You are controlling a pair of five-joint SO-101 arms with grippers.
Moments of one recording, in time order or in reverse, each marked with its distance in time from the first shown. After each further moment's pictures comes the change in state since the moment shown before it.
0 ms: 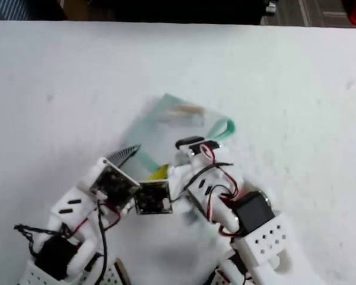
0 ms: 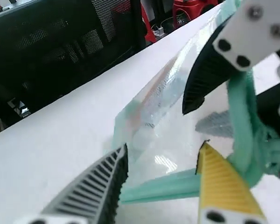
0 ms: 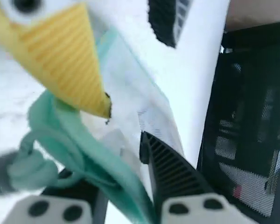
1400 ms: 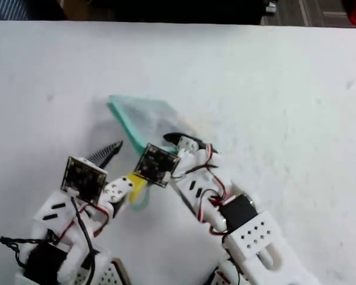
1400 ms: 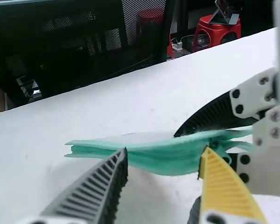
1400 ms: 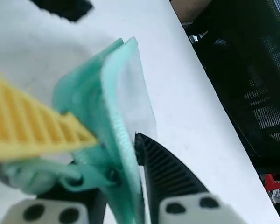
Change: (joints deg) left arm -7.4 0.0 -6.8 4.5 8.9; right arm -2.2 -0.2 14.9 -22.2 -32.7
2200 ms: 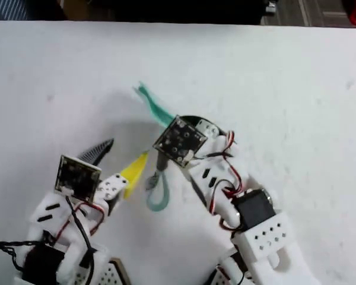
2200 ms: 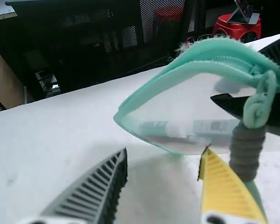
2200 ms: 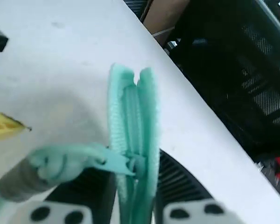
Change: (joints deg) left arm -4.6 0.1 -1.1 1.1 -0.6; right arm 7.6 0.1 -13.5 10.7 -6.2
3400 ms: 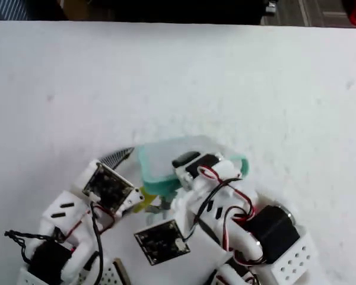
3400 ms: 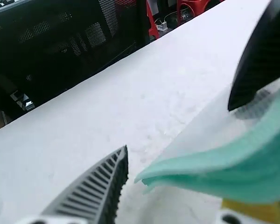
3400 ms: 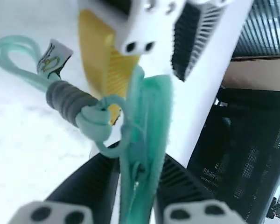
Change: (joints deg) left arm 8.1 0.0 2.9 0.0 -9.1; right arm -11.8 -0.2 -20.6 37.7 51.1
